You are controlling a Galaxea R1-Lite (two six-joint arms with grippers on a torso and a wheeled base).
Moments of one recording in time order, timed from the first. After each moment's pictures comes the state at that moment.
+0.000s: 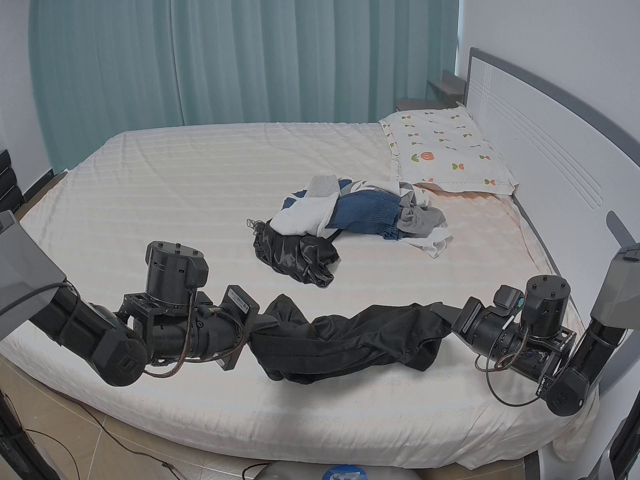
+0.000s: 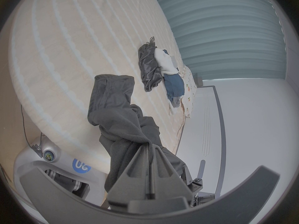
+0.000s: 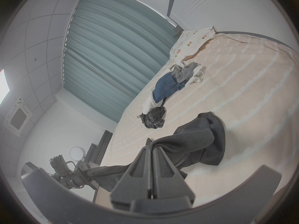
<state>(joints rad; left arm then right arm) -0.45 1.89 -0.69 -0.64 -0.25 -1.32 0.44 2.01 -0.34 -1.44 0.08 0.87</state>
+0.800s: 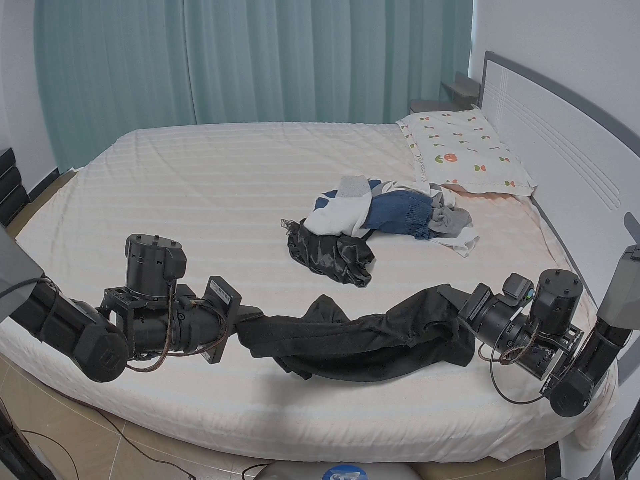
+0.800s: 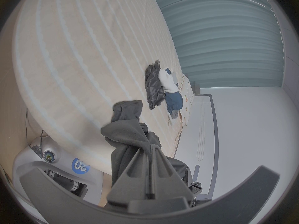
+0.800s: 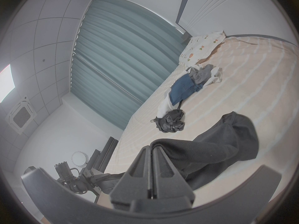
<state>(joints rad) -0.41 1.84 -0.67 -0.64 -0.27 -1.32 0.45 1.98 -0.33 -1.53 0.02 0.87</state>
